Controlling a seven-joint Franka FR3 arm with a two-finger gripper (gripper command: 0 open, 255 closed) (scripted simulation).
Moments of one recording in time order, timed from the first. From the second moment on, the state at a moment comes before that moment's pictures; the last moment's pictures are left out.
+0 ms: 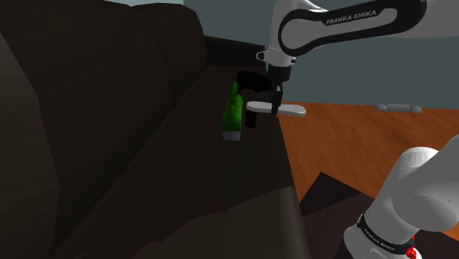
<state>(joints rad) 0.02 -0.36 -0.05 -2.17 -0.03 1.81 -0.62</state>
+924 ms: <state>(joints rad) 0.02 -0.33 -0.05 -2.33 -0.03 2.00 -0.62</state>
